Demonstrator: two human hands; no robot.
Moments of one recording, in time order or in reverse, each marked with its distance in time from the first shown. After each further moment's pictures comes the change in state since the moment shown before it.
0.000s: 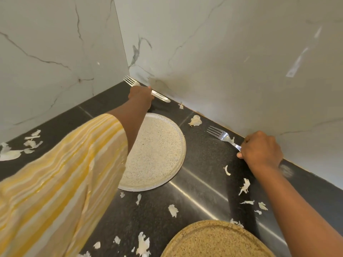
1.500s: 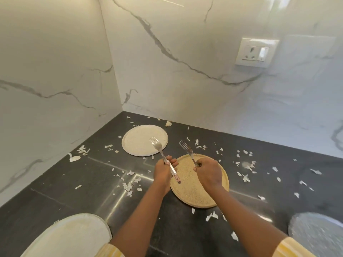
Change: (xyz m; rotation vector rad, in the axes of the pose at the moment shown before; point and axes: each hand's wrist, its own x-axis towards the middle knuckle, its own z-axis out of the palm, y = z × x) left_hand -0.353 -0.096 -0.198 -0.189 -0.578 -0.146; right_hand -0.327 0.029 -0.054 0.253 0.147 -0.107
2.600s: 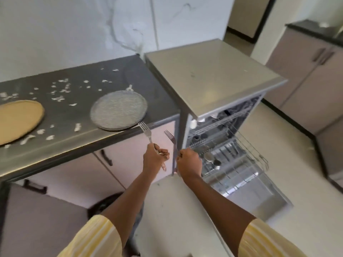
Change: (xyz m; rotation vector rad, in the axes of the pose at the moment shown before) left_hand -0.432 -0.352 0.133 0.880 -0.765 0.119; right_hand -0.468 0.341 -0.184 -0.052 0.281 0.755
